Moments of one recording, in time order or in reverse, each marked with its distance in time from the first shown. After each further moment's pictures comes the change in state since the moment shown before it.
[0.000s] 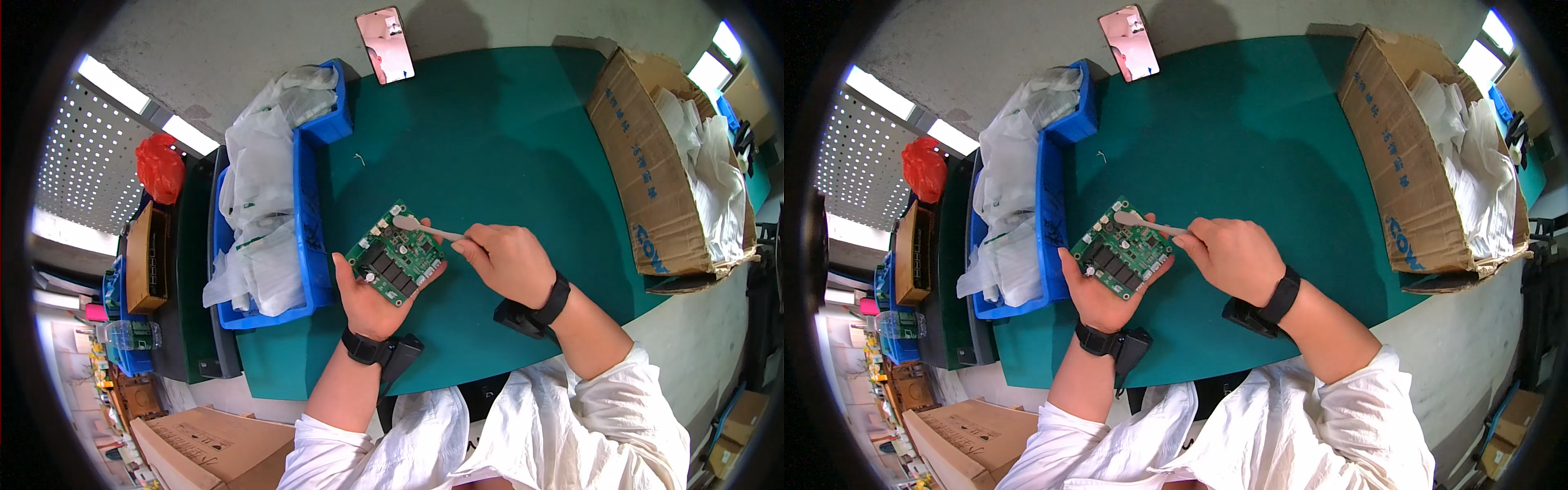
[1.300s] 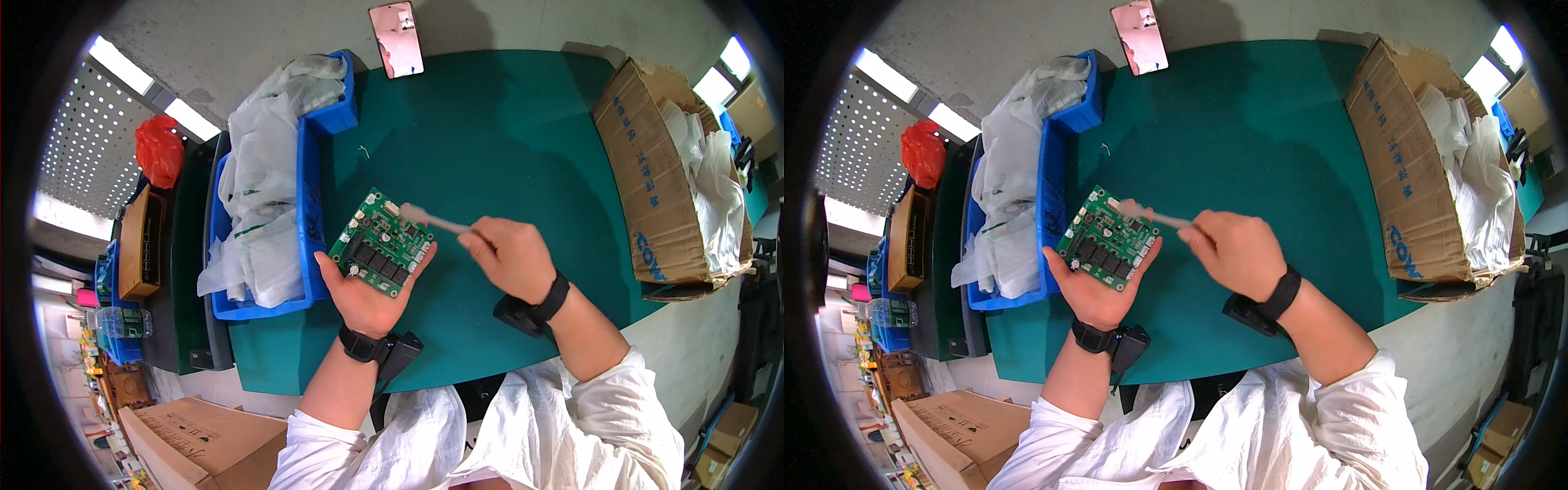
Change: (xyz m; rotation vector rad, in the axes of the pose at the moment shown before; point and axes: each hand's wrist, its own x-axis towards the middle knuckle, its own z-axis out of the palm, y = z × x) left_hand -0.001 0.000 0.002 -0.137 0.026 0.164; right_hand 0.004 0.004 0.003 -0.008 0.028 -0.022
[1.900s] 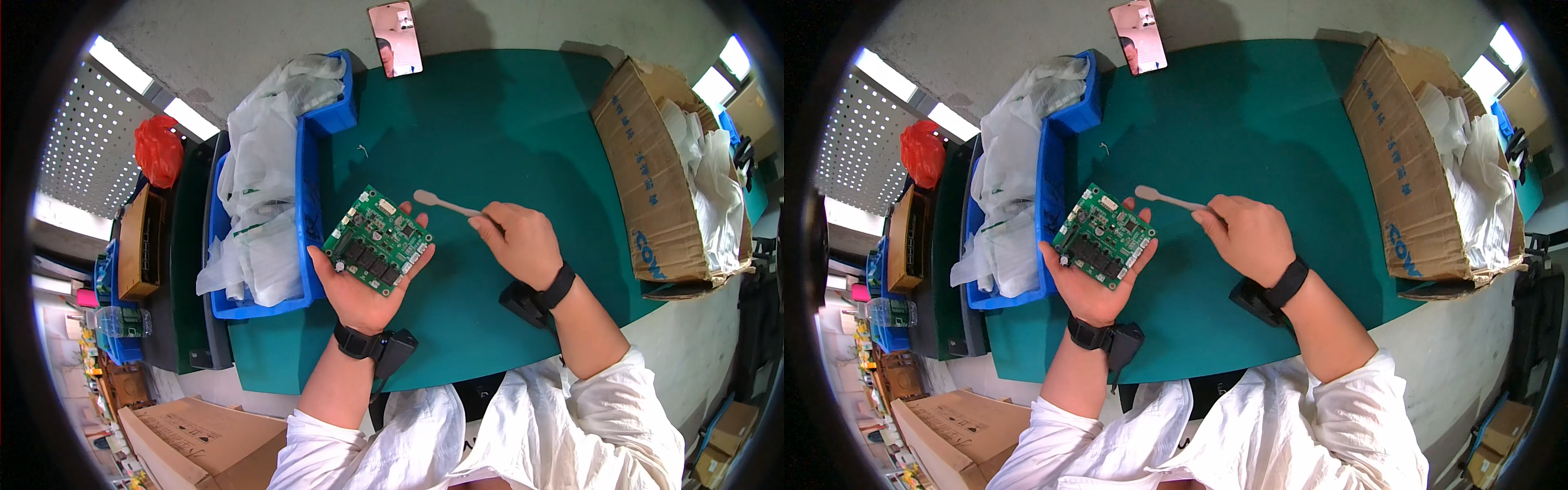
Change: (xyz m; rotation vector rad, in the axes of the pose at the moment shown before) left_hand 0.002 0.009 -0.007 -0.110 -0.063 -0.062; right_hand 0.007 0.010 -0.009 -0.065 0.022 0.080
